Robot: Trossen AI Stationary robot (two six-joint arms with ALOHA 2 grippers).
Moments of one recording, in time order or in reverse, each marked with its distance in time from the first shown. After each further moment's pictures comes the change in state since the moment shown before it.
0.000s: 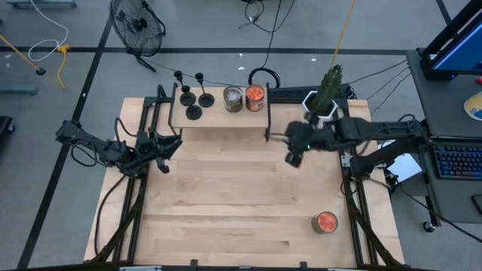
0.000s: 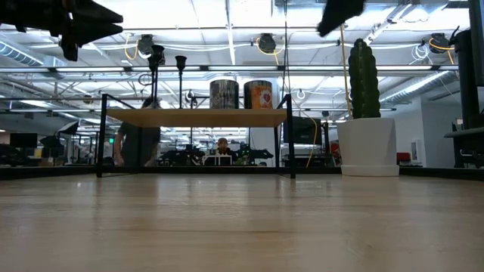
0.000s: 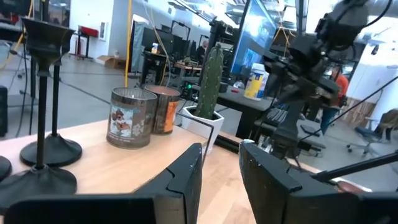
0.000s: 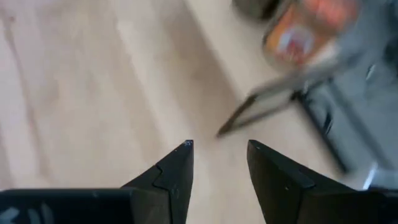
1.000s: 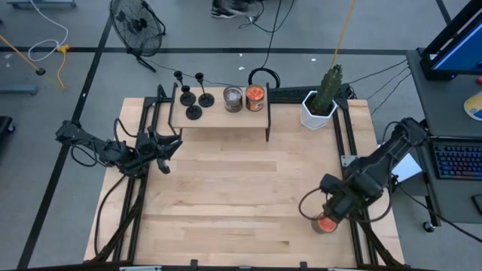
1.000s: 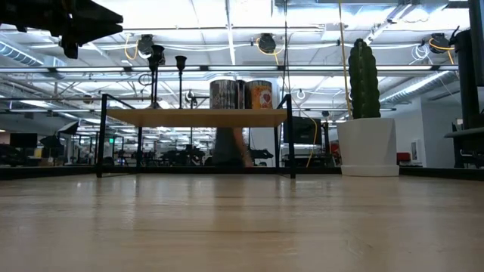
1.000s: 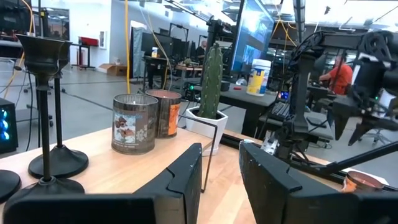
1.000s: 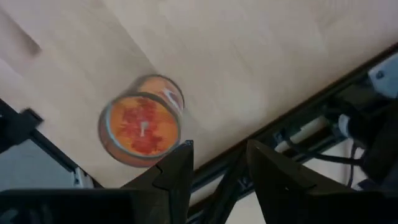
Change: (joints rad) left arm 0.000 0.000 0.000 0.000 0.003 0.084; right arm 0.674 -0.007 -0.177 -0.508 -0.478 1.083
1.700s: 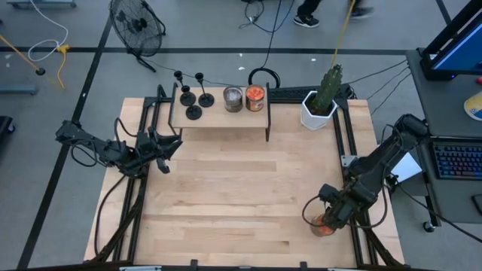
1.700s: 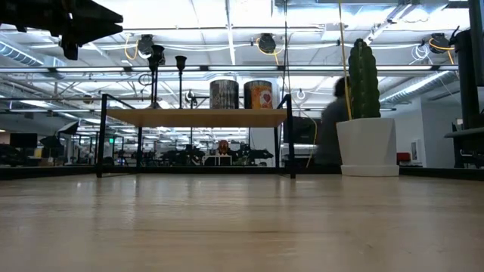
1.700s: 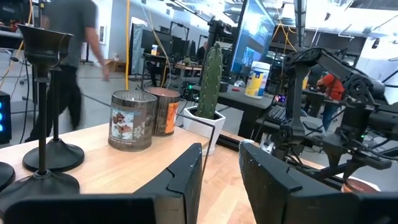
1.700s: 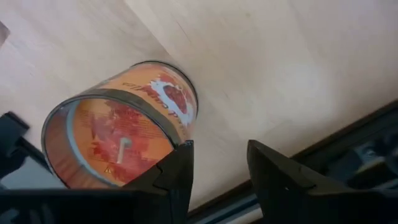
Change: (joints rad) left arm 0.000 0.000 0.000 0.000 0.000 -0.047; right arm 0.115 -0.061 -0.391 0.471 -0.072 0.197
